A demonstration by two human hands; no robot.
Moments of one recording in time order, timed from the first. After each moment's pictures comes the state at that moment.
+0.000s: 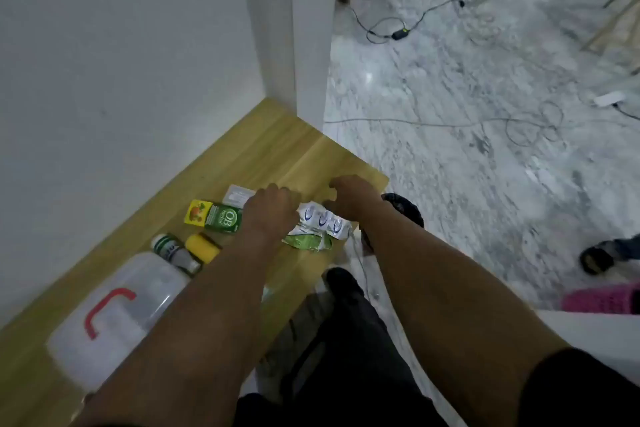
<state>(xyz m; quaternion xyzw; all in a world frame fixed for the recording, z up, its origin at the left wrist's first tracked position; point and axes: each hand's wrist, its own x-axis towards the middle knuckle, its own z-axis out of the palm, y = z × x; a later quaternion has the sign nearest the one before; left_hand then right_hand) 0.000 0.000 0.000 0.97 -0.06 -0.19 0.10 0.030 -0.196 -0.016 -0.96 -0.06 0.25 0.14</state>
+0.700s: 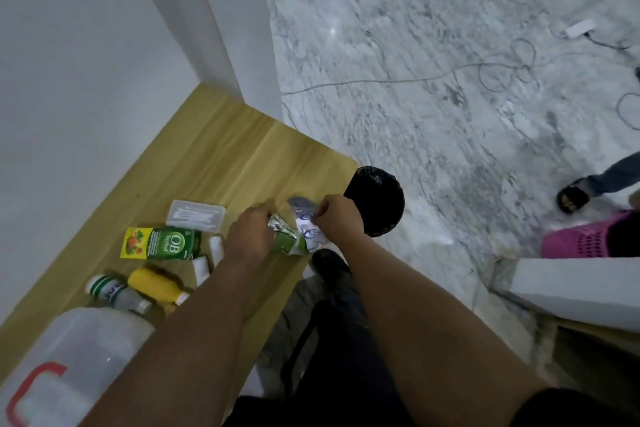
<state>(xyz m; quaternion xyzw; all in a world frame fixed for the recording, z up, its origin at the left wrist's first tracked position) 0.013 -0.039 -0.076 0.95 -0.03 -0.21 0.24 0.011 -0.230 -0.108 -0.91 0.19 0.21 0.32</state>
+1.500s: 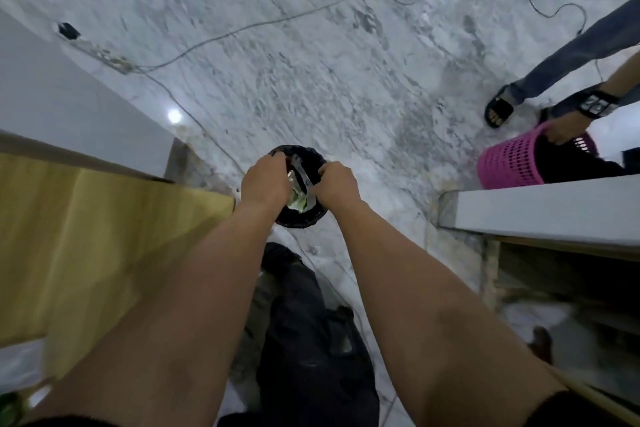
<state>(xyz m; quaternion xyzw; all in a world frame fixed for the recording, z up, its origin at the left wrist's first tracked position) 0.146 -0.346 -0.187 0.92 -0.19 -0.32 0.12 0.074 -0.469 -0.192 -0.83 0.39 0.26 0.31</state>
